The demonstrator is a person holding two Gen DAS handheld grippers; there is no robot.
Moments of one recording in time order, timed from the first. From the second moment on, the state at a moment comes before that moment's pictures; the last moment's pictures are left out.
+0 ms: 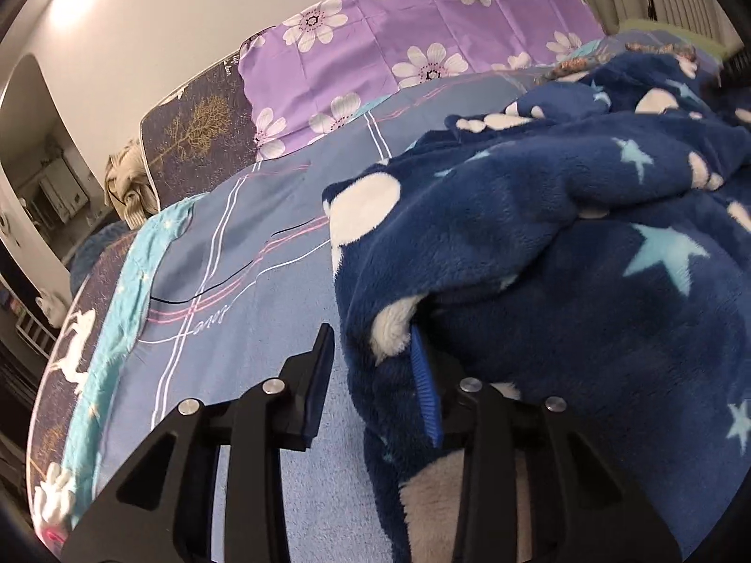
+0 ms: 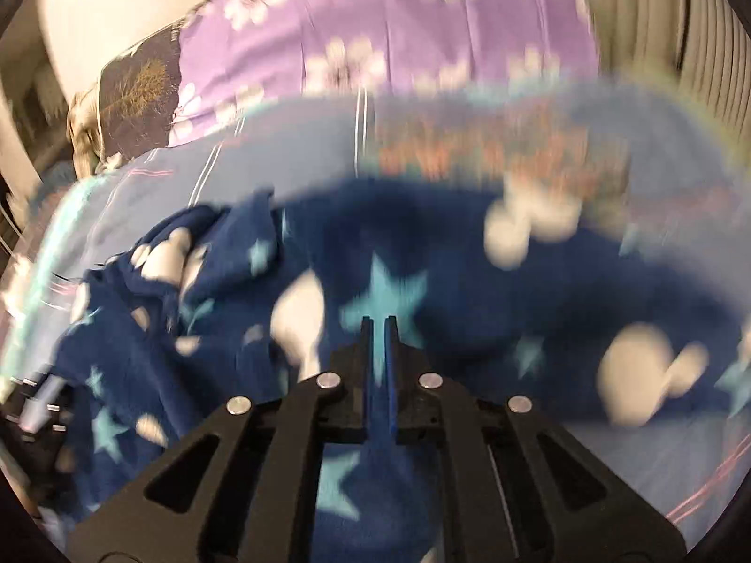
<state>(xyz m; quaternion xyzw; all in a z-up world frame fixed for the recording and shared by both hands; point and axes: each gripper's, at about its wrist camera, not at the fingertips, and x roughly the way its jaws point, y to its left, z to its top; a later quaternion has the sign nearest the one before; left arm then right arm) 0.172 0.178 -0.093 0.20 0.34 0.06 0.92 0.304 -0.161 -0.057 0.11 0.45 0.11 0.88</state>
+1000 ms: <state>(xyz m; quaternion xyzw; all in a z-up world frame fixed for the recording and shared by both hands) 0.166 0.218 -0.075 0.09 0.33 0.10 0.93 0.340 -0.134 0.077 0.25 0.40 0.31 0.83</state>
